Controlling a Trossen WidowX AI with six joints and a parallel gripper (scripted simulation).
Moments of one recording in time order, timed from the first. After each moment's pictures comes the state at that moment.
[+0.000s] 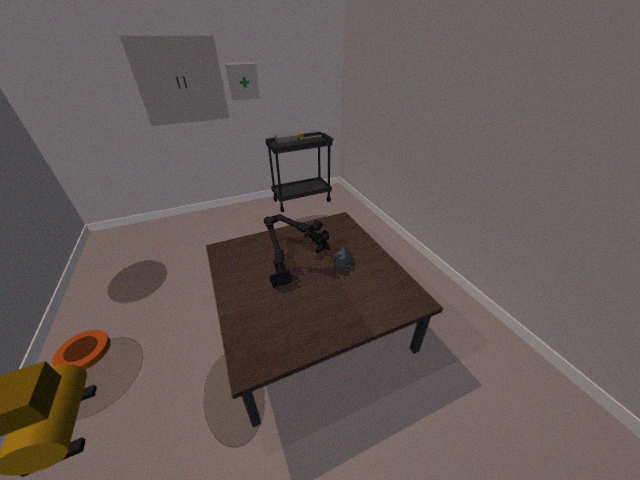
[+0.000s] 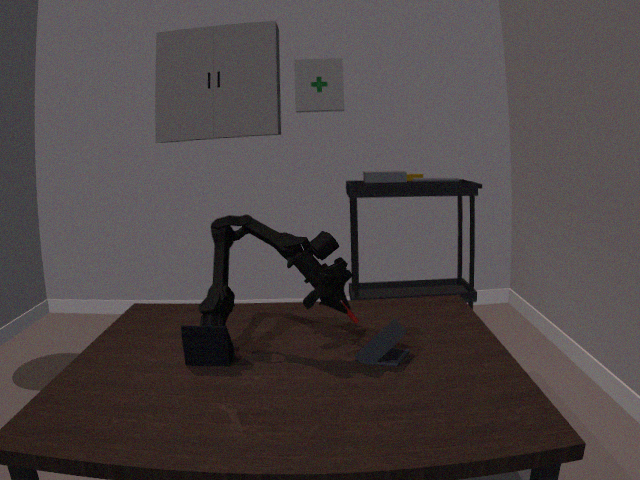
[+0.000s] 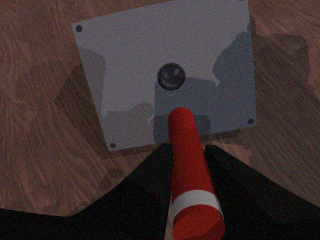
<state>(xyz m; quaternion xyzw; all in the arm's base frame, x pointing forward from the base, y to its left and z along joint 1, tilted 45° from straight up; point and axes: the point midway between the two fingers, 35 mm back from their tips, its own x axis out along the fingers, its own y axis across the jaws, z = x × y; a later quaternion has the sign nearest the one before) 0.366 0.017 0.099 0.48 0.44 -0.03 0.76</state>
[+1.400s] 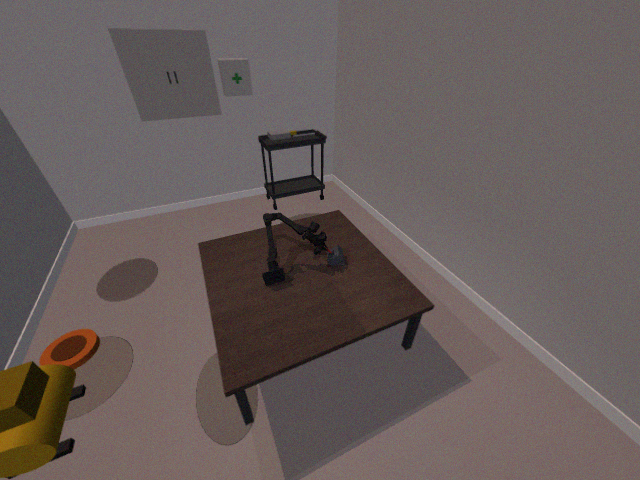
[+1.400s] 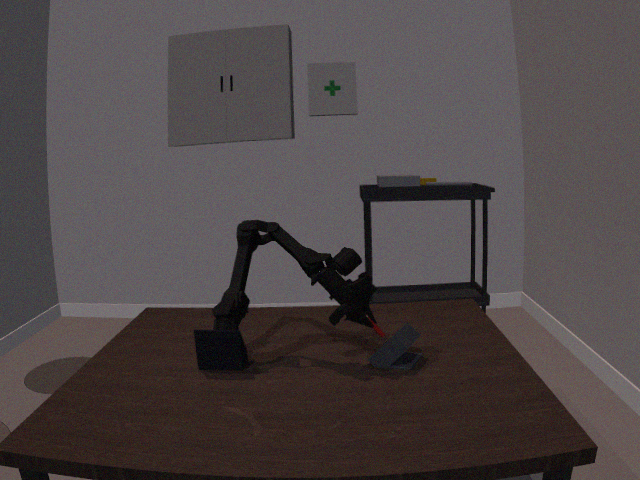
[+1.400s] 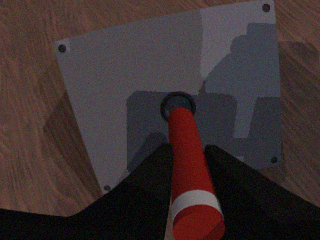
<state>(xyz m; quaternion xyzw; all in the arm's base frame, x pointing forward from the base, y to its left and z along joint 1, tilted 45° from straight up) 0.397 0.031 0.069 0.49 0.42 -0.03 0.76</state>
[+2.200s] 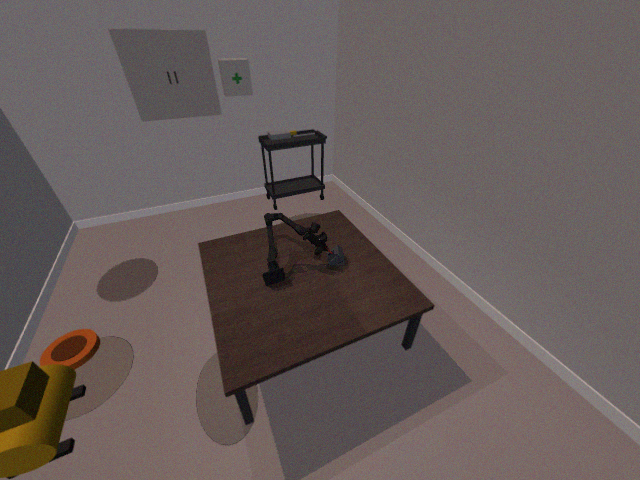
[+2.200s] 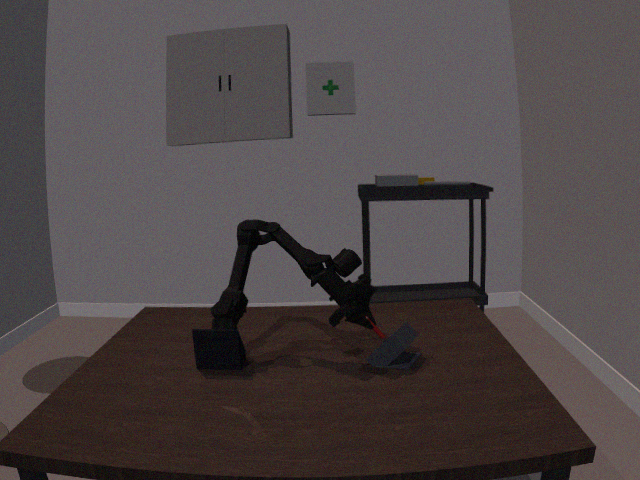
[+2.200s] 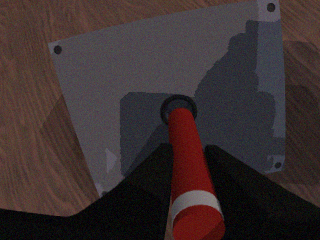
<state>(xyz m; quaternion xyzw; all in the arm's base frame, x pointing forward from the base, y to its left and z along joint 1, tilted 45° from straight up) 0.402 0.033 0.065 0.49 0.42 -0.03 0.76</state>
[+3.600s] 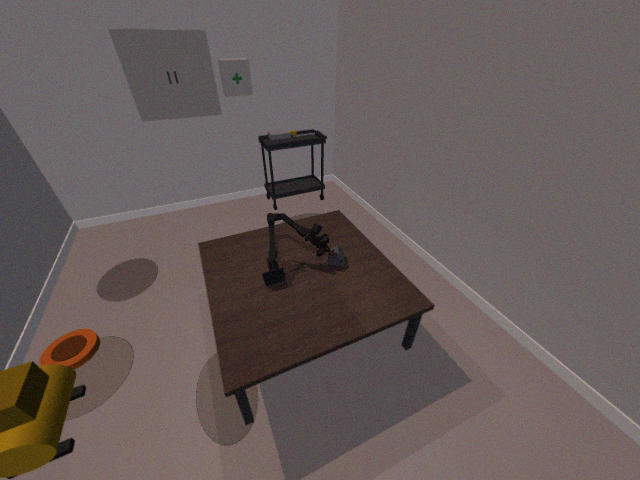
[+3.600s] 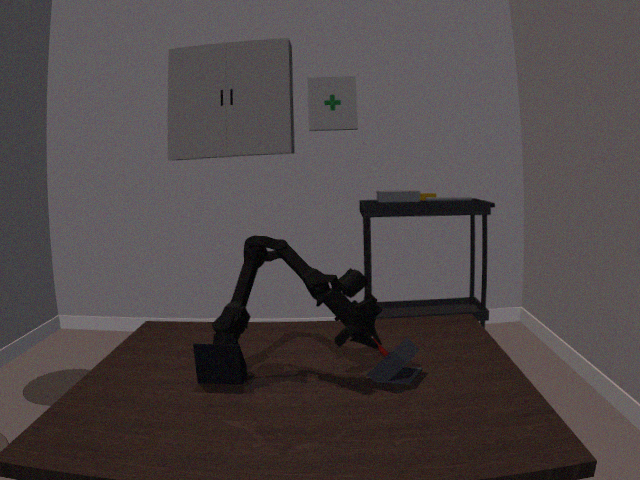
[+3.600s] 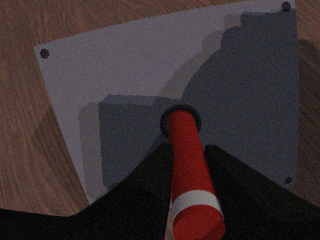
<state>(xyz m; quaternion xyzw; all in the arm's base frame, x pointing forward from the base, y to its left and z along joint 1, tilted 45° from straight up) 0.413 0.039 0.053 0.49 0.42 -0.03 0.76</state>
